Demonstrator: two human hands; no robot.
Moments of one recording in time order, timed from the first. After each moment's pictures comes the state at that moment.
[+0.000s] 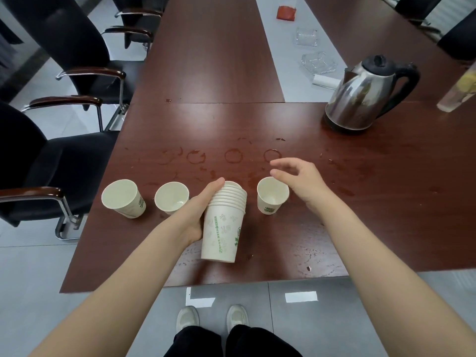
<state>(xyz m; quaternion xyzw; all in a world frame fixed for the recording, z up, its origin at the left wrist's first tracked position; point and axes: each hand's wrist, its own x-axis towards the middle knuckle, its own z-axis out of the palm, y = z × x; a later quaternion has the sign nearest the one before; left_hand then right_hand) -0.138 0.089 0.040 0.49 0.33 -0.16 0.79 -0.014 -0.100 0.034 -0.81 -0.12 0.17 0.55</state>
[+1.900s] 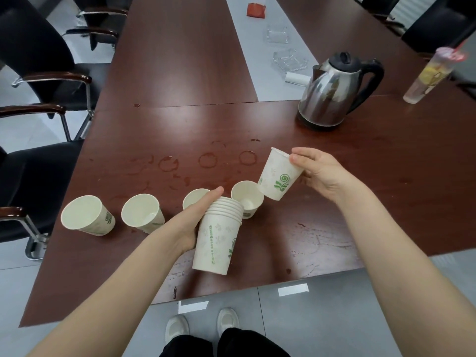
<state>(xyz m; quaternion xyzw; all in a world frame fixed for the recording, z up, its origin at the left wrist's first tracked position) -0.112 0.052 0.041 0.49 0.30 -0.22 0.79 0.027 -0.168 0.054 -0.69 0.04 0.24 0.68</state>
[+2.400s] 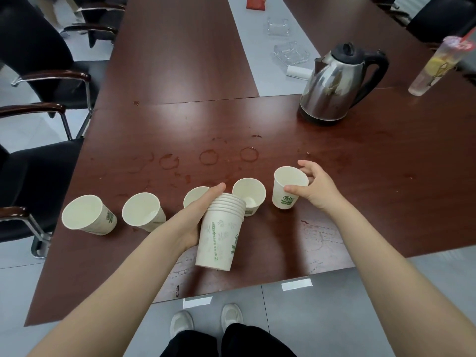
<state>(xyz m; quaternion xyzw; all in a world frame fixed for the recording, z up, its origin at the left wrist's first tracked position) -0.110 0.049 0.047 0.49 0.32 -0.22 0.78 0.019 -0.185 -0.008 -0.83 -0.02 0.16 0.53</state>
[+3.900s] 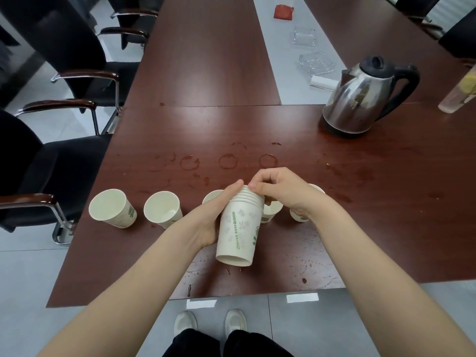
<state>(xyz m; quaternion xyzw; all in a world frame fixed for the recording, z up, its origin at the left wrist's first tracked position) -0.106 0.057 0.050 0.47 0.30 -0.22 0.80 -0.013 -0.086 0.060 -0.74 -0.22 0.33 0.53</state>
